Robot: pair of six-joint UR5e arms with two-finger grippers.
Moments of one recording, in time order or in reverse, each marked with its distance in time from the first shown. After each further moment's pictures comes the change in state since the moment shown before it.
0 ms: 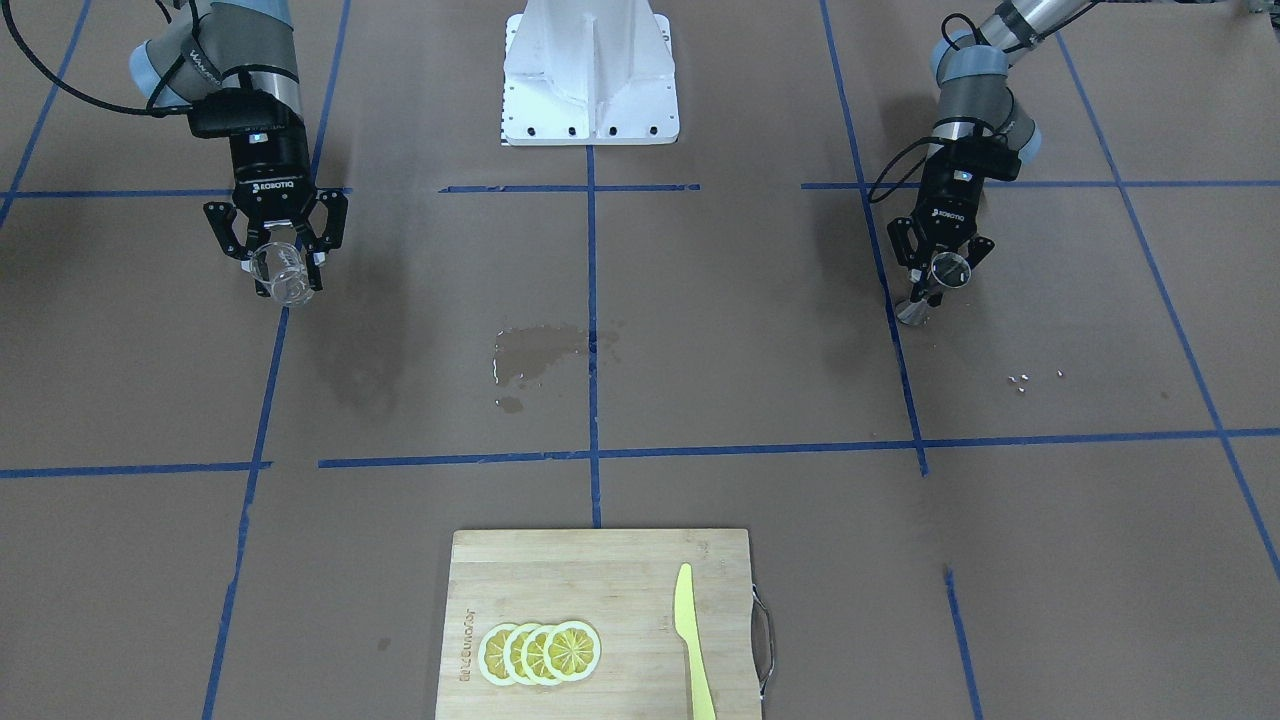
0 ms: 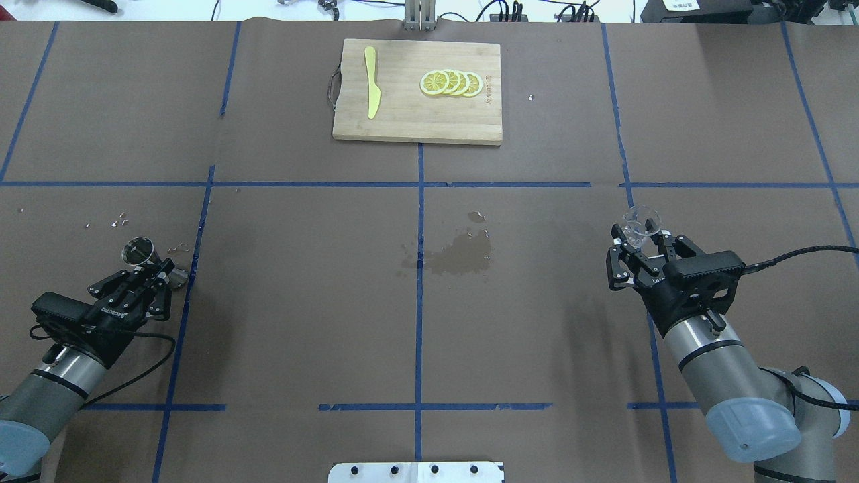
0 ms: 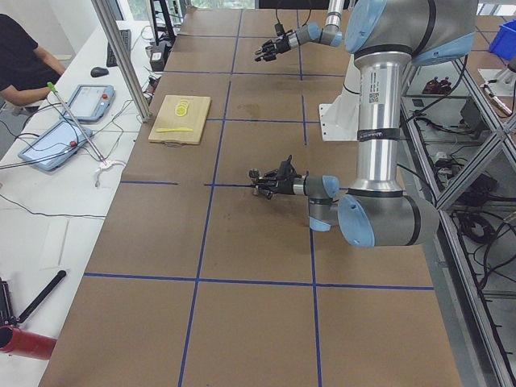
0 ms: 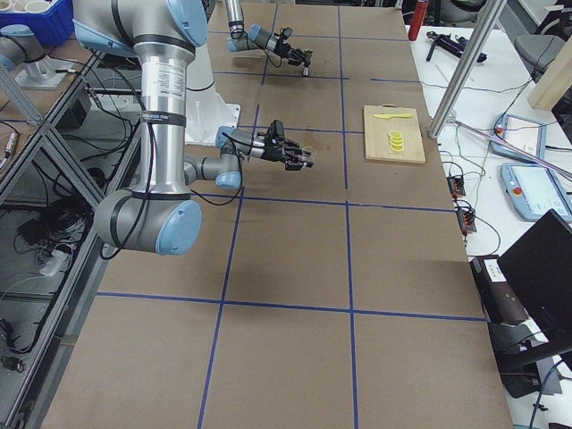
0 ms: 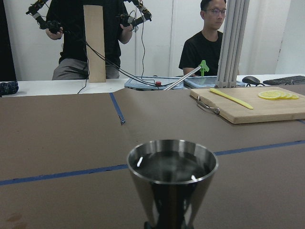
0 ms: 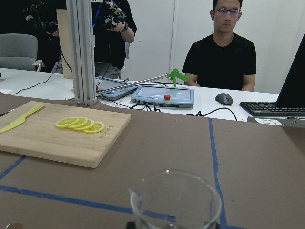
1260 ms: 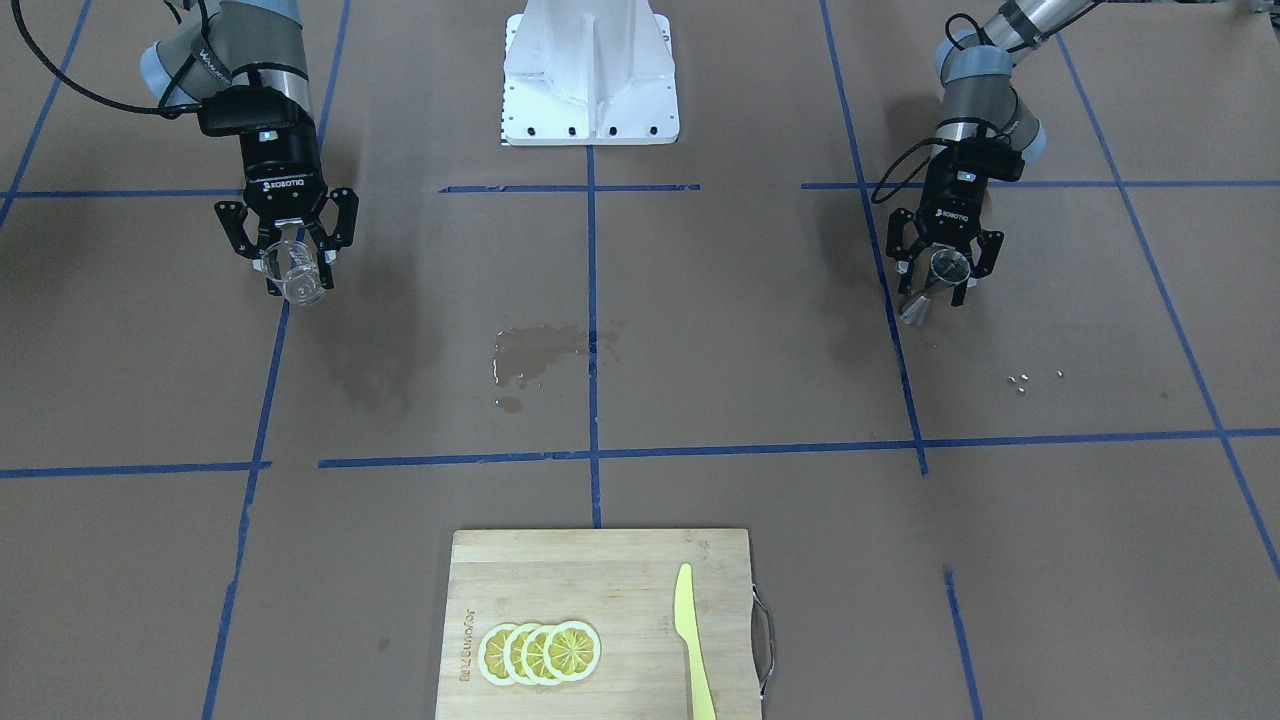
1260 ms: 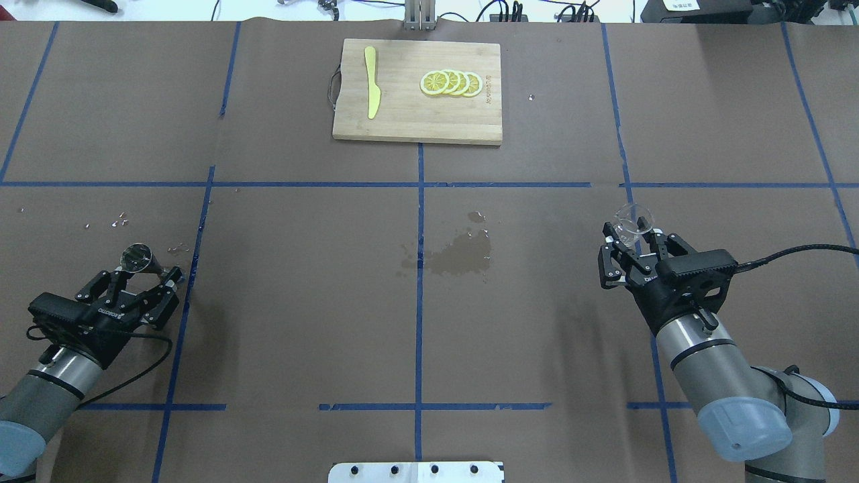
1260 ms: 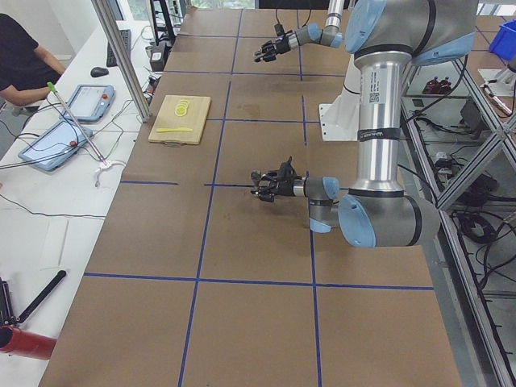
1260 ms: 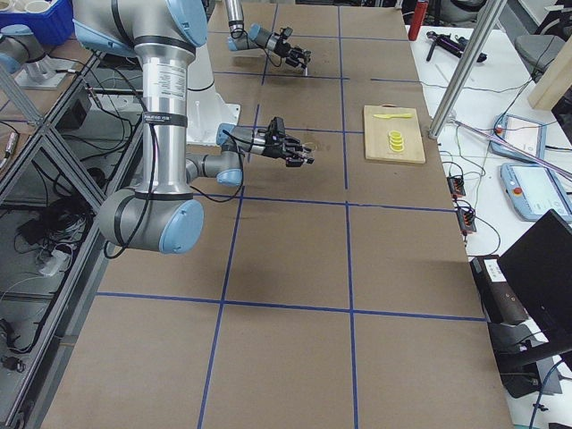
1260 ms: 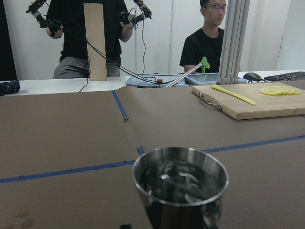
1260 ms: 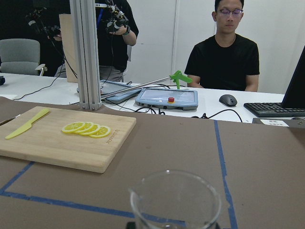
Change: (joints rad) left arm 0.000 0.009 0.002 0.000 -0.005 0.001; right arm 0.000 0.024 0.000 -0.003 -0.002 0.000
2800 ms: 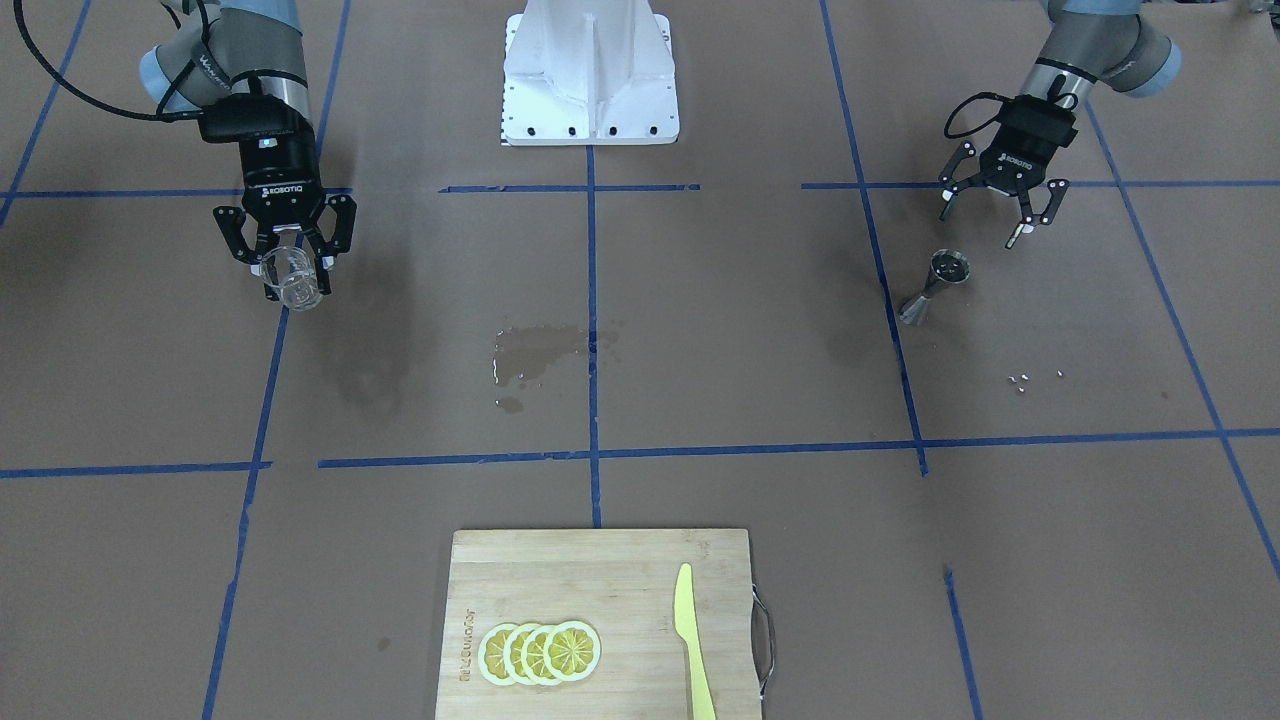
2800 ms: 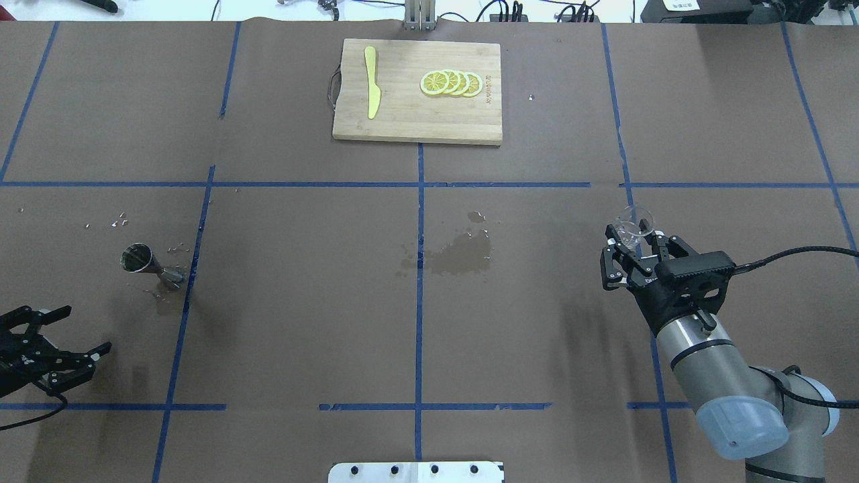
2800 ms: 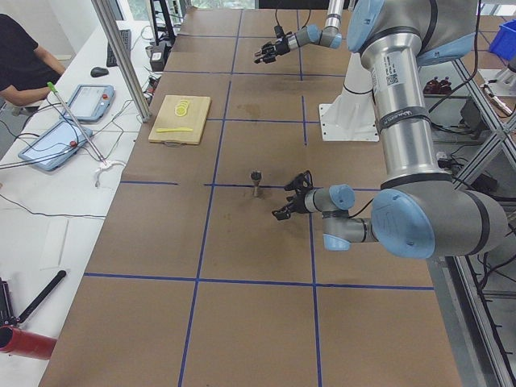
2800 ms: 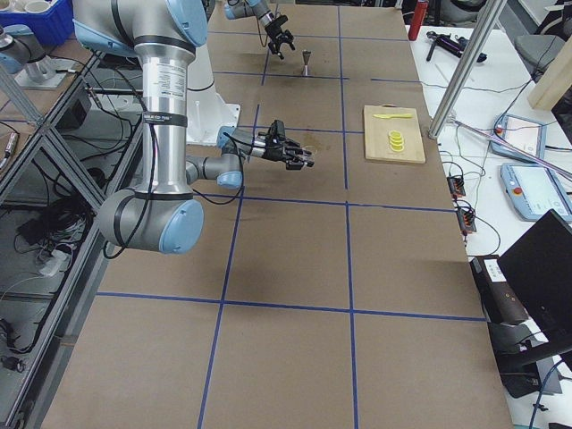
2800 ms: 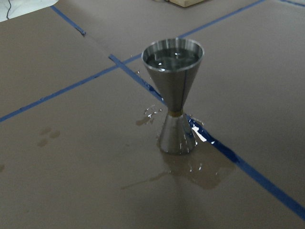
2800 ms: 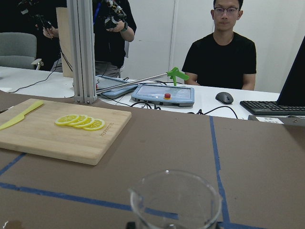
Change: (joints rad) left arm -0.071 0.373 -0.240 0.117 -0.566 0.222; right arm 0.001 -0.004 -0.032 0.001 0.000 0.005
